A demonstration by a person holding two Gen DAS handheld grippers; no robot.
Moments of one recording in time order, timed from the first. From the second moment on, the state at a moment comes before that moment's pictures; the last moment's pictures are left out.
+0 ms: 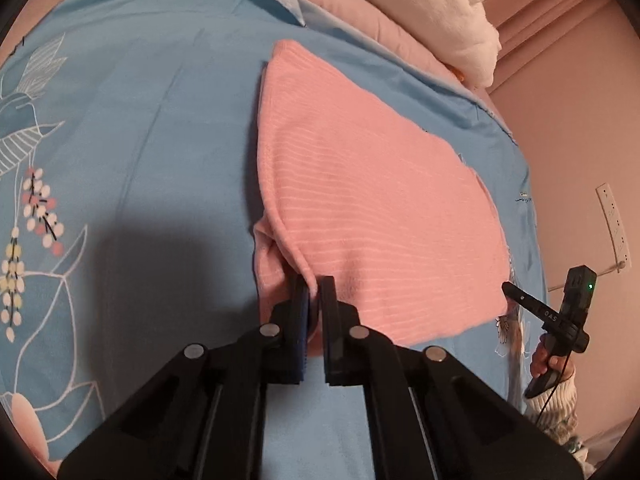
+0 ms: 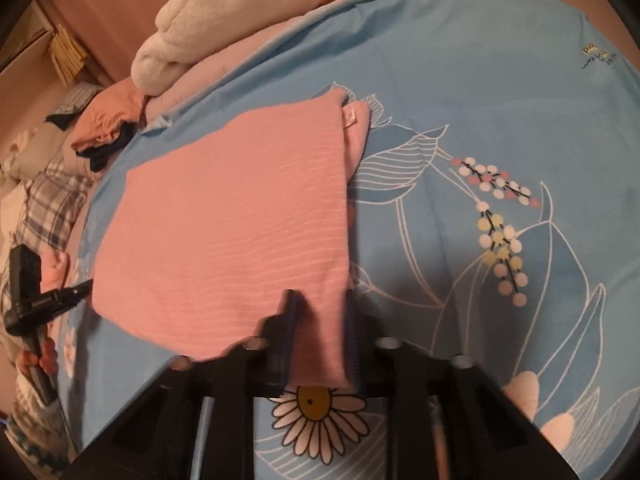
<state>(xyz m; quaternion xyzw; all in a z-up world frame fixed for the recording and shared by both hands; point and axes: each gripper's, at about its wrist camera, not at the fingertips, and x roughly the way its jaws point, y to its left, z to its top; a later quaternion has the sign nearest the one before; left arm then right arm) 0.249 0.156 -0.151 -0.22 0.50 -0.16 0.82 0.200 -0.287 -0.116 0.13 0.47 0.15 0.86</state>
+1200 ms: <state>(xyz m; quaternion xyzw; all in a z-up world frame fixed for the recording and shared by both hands) 0.330 0.164 -0.166 -0.30 0.48 -0.18 0.80 0.262 -0.160 -0.083 -0.01 0.42 0.22 0.88</state>
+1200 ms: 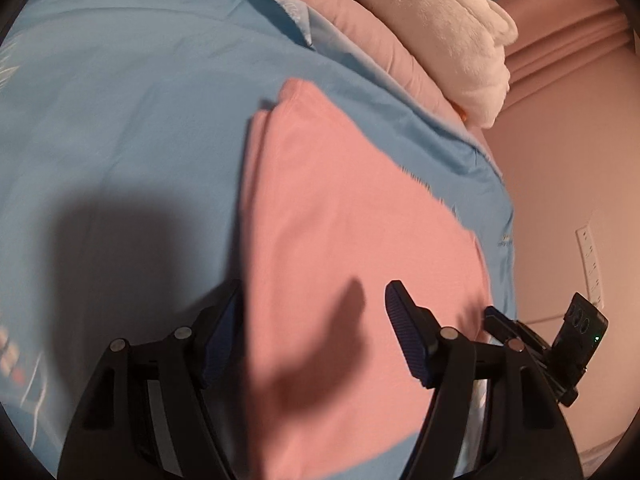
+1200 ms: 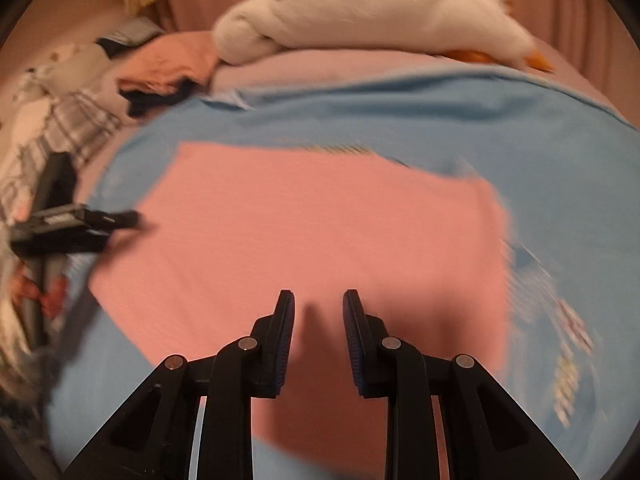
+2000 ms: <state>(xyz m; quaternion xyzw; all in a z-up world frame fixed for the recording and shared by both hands) 0.333 0.046 -0.057 -0.19 0.46 -0.21 0.84 0.304 -0.176 -0.124 0.33 0.43 0.30 0.79</state>
